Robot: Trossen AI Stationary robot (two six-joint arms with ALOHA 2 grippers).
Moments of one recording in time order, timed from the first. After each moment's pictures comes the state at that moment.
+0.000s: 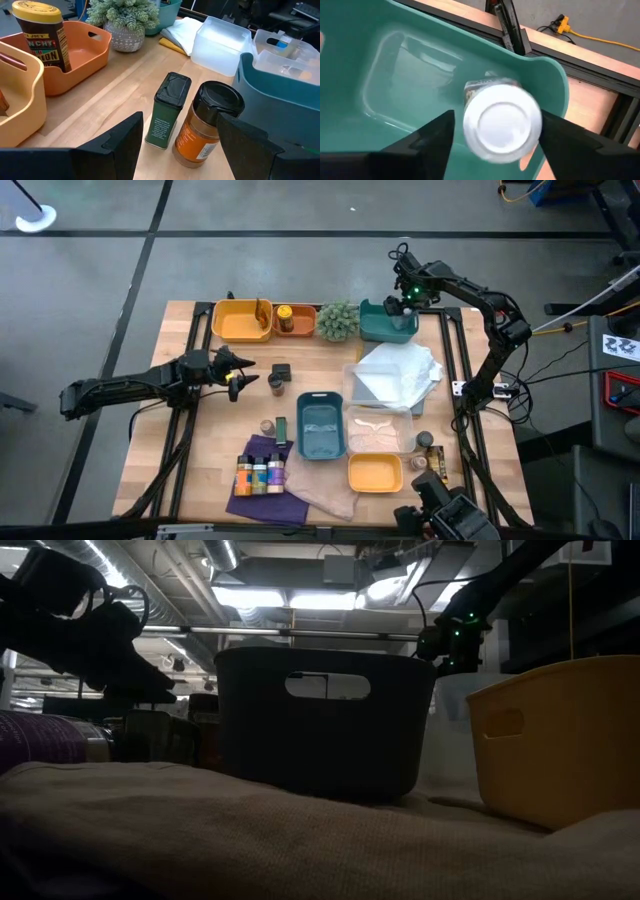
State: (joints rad) left arm 0.30 0.27 0.06 -0.12 -0.04 -0.20; right arm -0.98 1.76 1.38 -0.97 0.04 0.25
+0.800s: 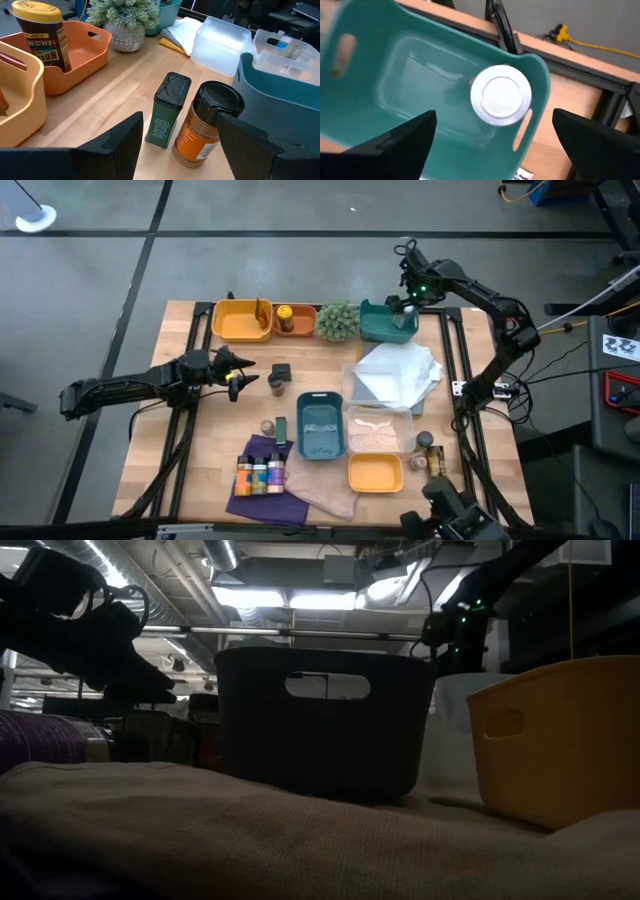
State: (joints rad) left arm 0.30 0.27 0.06 -0.12 -0.04 -0.21; right arm -0.98 1.66 1.38 -1.00 0.03 0.26
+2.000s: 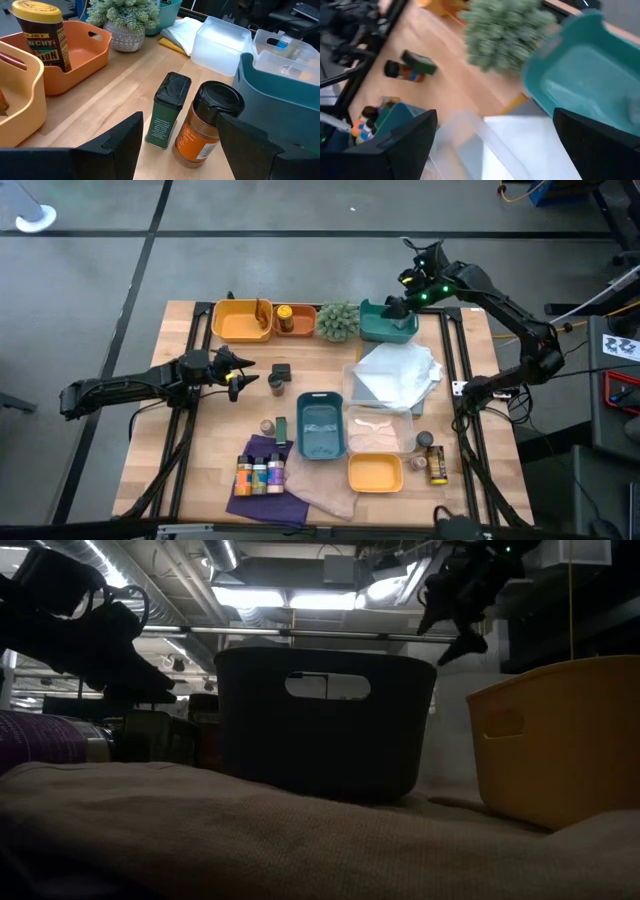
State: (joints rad) left arm 0.30 0.27 0.06 -0.12 -0.04 -0.21; right arm -0.87 1.41 1.38 -0.96 -0.53 0.18
